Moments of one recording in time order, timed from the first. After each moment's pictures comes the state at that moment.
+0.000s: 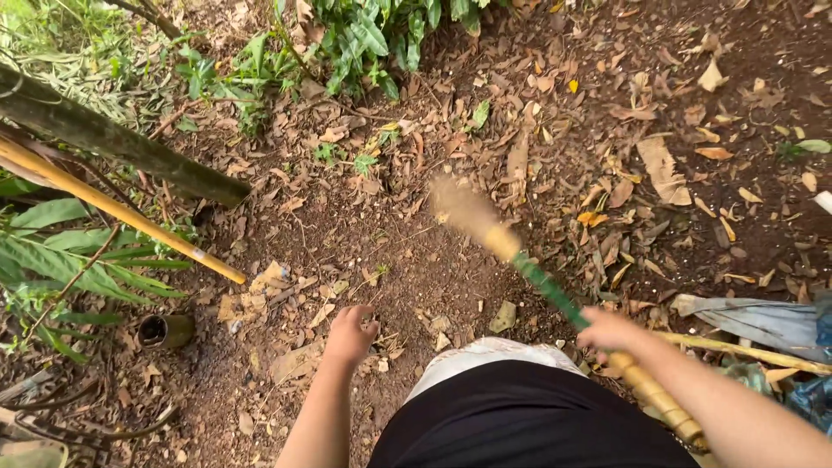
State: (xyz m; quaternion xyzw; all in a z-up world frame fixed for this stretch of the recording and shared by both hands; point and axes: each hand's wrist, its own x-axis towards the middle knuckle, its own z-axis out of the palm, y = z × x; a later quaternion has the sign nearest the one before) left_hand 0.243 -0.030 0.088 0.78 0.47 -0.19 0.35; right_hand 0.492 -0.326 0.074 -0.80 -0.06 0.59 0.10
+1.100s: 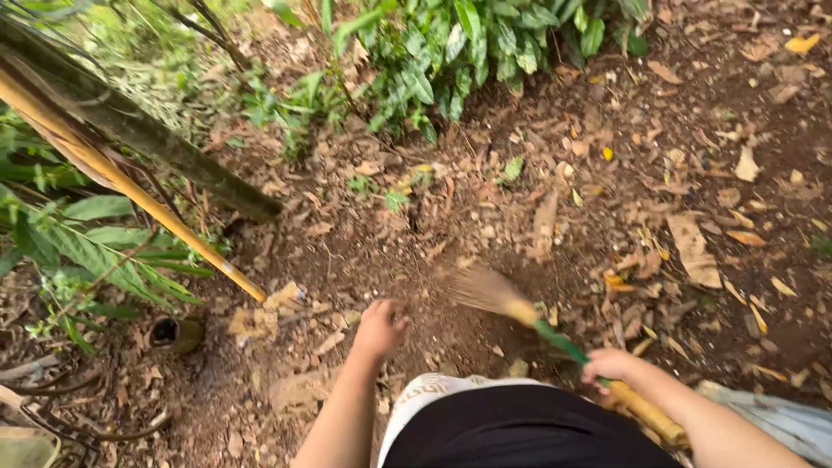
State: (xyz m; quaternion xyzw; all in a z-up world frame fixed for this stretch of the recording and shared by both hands) left_hand 0.302 0.003 0.119 0.82 0.44 -0.09 0.37; right_hand 0.580 -0.305 -0.080 -0.73 -0.20 0.65 0.07
